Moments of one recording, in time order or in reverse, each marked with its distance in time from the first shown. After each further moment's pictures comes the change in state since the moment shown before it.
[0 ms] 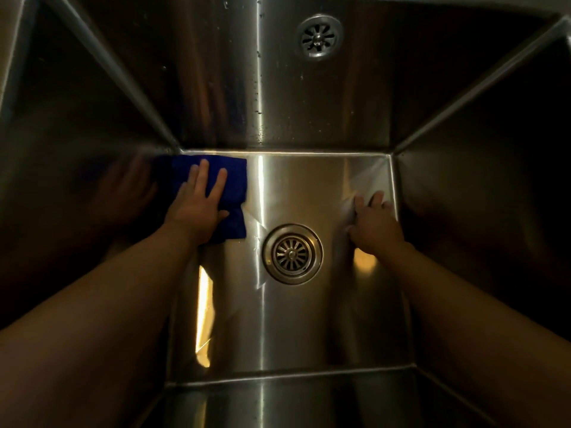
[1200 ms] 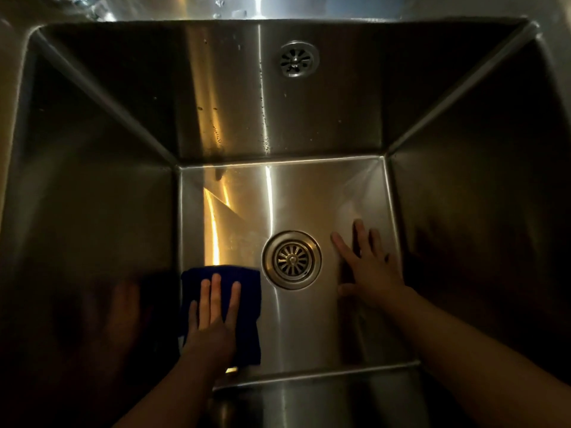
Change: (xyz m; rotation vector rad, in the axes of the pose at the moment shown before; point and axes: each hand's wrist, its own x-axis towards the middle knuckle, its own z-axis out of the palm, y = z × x) left_hand -0.139 0.043 0.100 0.072 -0.370 -0.078; right_hand -0.059 0.026 0.040 0.002 -0.203 -0.243
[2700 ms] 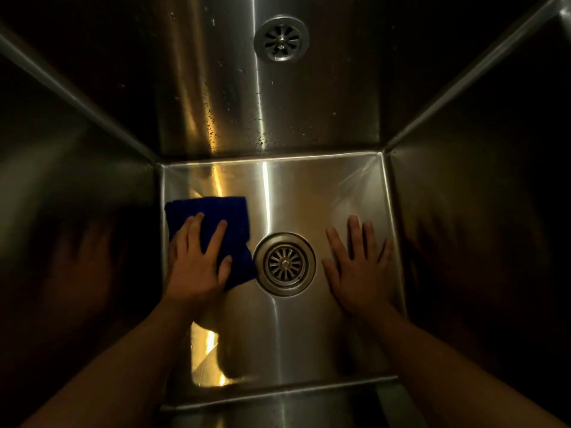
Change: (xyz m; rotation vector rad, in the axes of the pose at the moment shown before) left_hand 0.078 -0.021 -0.064 -0.195 0.598 0.105; right_hand 0.036 0.007 0.060 -0.150 0.675 0.024
